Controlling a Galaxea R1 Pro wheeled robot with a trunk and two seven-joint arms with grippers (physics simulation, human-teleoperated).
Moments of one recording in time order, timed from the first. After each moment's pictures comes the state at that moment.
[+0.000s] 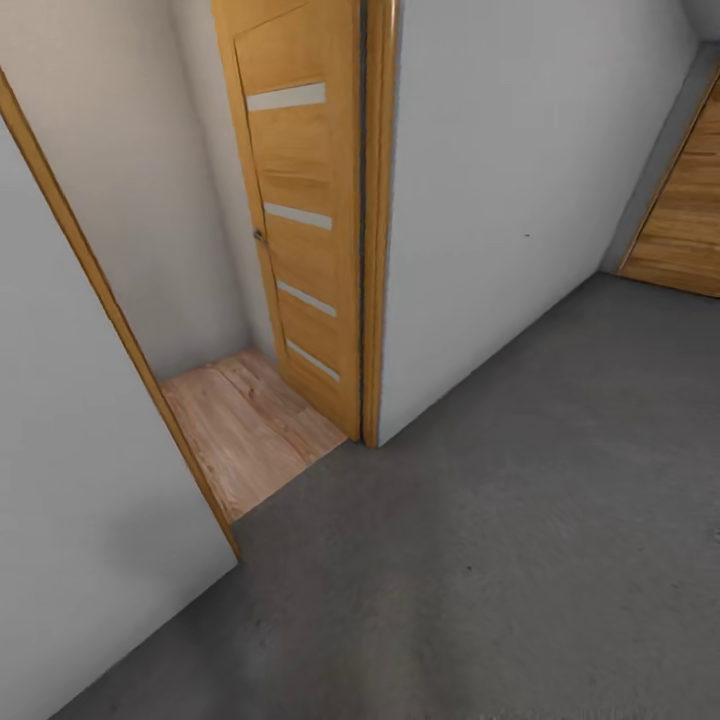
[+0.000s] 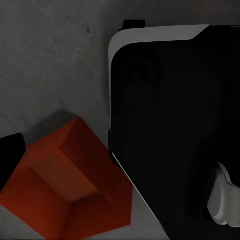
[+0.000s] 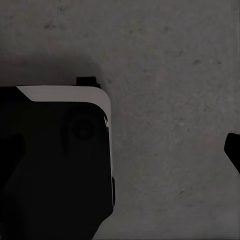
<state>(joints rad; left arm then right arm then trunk) -0.27 -0.04 -0.26 -0.01 0.27 0.08 0.16 -0.29 0.04 0.90 0.02 -0.90 -0.11 -0.22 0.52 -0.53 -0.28</state>
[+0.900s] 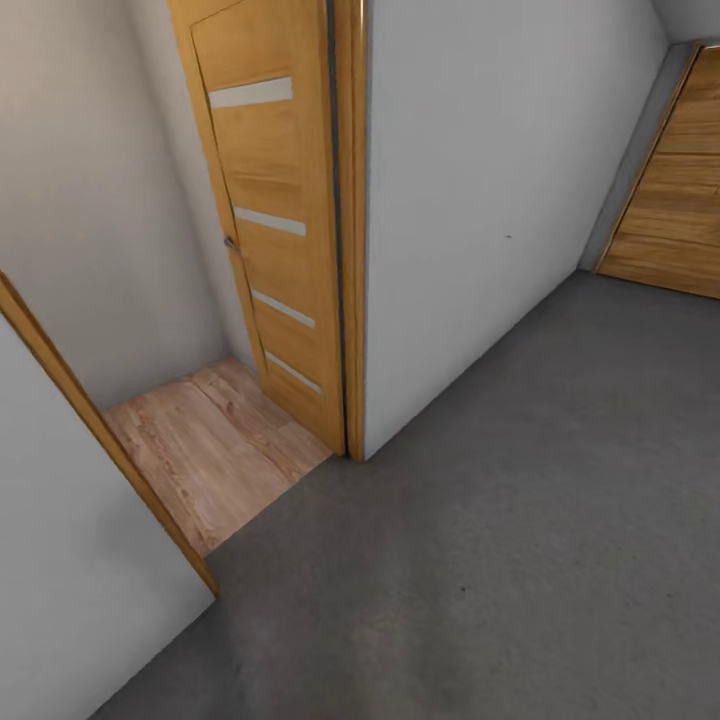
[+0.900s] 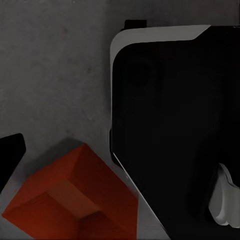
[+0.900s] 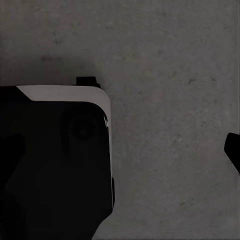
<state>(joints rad) -0.27 -0.03 -0.26 -0.01 0.27 0.08 0.16 -0.29 0.04 0.91 0.03 -0.89 -0.11 -0.22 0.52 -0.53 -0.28</state>
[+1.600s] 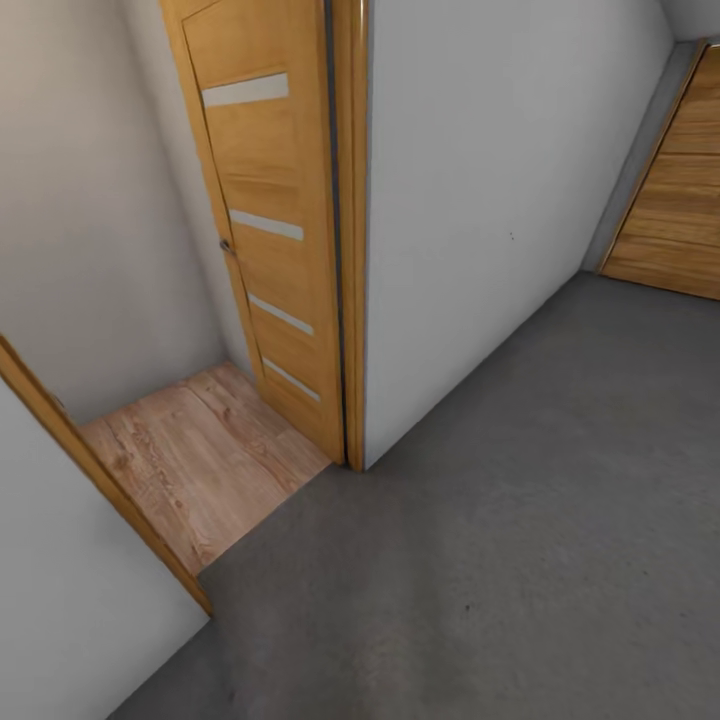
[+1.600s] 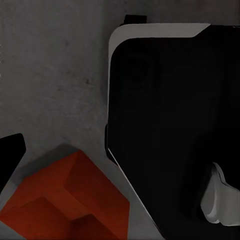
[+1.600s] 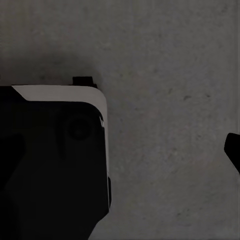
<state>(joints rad) -0.26 -0.03 -0.25 -0.01 0.31 0.09 0.16 -0.29 0.03 0.91 0.03 -0.89 -0.11 -0.21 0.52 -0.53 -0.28</state>
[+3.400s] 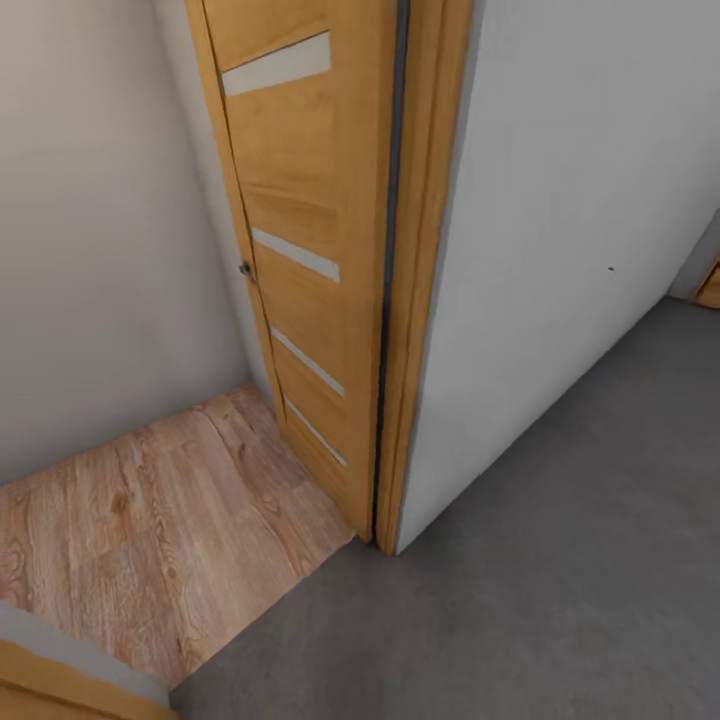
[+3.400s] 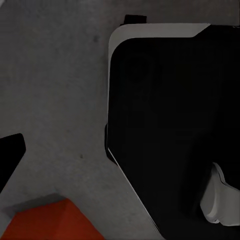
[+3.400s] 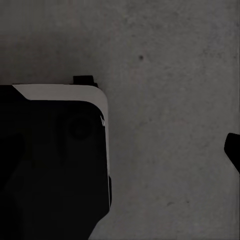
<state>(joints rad) -0.26 -0.03 -0.25 -0.01 0.32 0.09 0.16 -0.29 0.03 0.91 0.03 -0.89 -0.11 -0.21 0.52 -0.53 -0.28</state>
